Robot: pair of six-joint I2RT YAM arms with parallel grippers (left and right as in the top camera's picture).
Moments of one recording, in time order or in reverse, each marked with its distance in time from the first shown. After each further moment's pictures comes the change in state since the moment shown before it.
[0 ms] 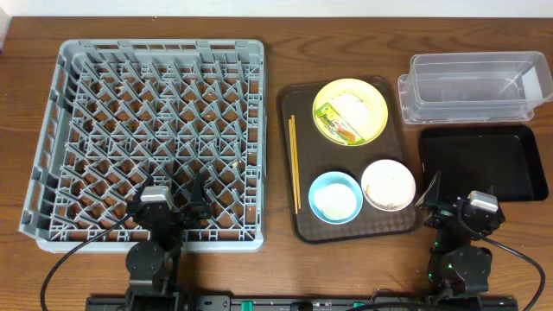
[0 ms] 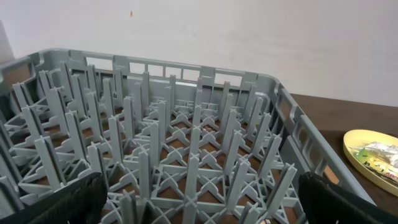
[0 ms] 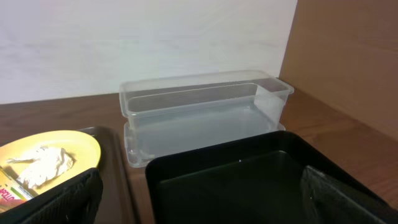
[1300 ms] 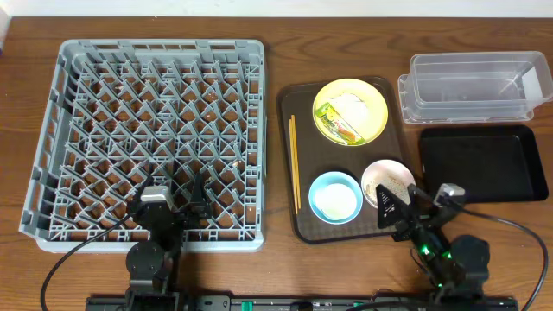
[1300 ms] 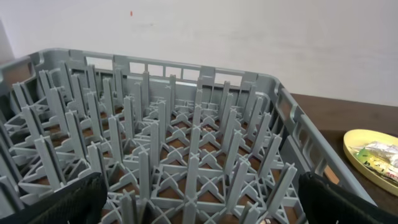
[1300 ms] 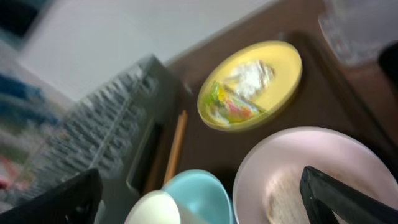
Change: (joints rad) left arm 0.000 0.001 0.000 0.000 0.000 0.000; right arm 0.000 0.119 0.092 -0.175 -0.719 0.568
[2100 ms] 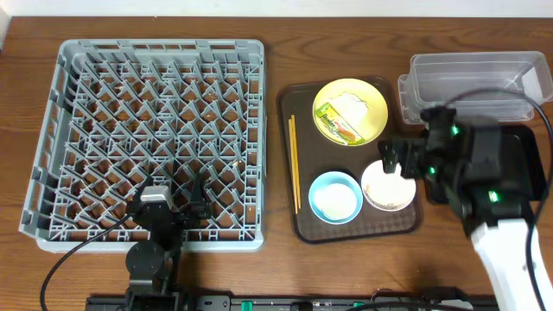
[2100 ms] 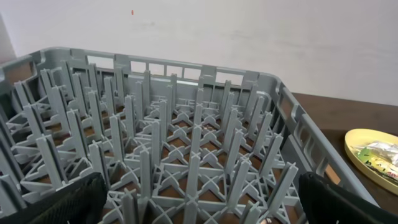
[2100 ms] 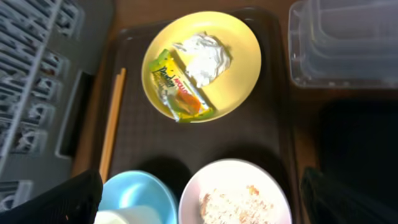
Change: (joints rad) left arm 0.000 0.002 0.004 -0.006 -0.003 0.000; right arm 0.000 1.002 0.832 -0.406 0.099 -0.453
